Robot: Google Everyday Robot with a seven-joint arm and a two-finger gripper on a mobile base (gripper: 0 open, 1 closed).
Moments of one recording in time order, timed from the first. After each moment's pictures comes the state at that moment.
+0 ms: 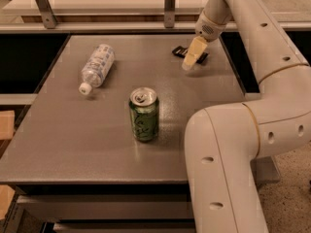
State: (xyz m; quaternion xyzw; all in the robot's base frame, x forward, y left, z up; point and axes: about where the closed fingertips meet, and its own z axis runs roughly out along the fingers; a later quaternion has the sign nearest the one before) arm 0.766 -0.166 0.854 -0.50 0.84 0.05 0.18
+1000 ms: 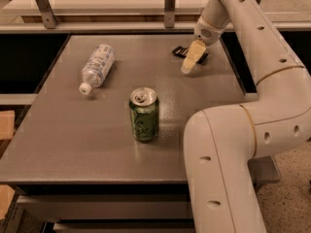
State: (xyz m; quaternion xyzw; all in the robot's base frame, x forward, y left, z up) arm 0.765 -0.163 0.841 -0.51 0.84 0.06 0.17
